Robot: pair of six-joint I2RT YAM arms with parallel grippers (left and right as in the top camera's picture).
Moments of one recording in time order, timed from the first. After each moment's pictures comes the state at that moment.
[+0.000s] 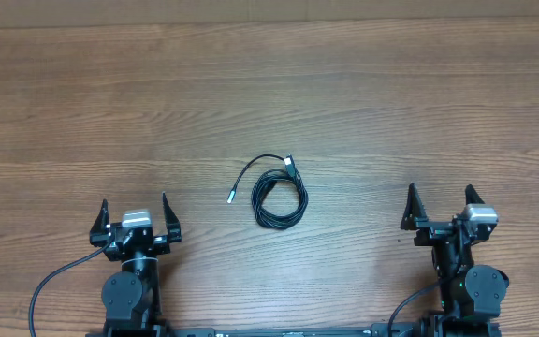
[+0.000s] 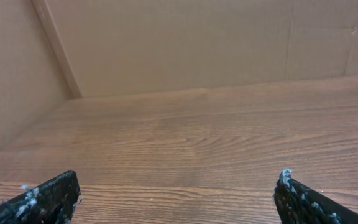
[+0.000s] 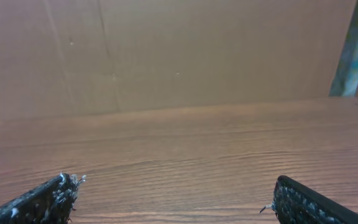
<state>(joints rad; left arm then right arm) -0.04 0.01 0.01 -0.06 -0.22 0.14 -0.09 0.01 0.02 -0.01 -0.09 0.07</state>
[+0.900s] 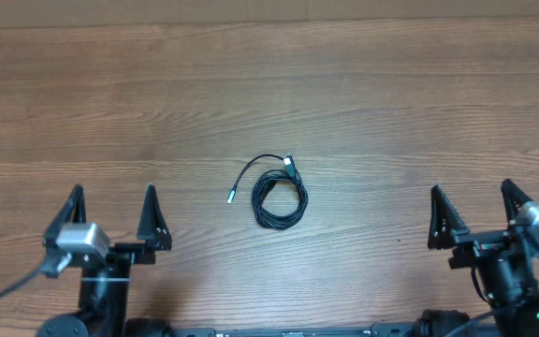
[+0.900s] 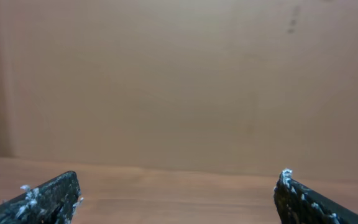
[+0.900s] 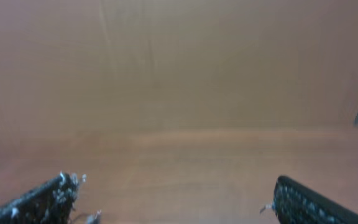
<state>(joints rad) -0.04 0.20 0.63 -0.30 0.01 -0.14 -0.09 0.31 0.87 -0.66 -0.23 0.10</state>
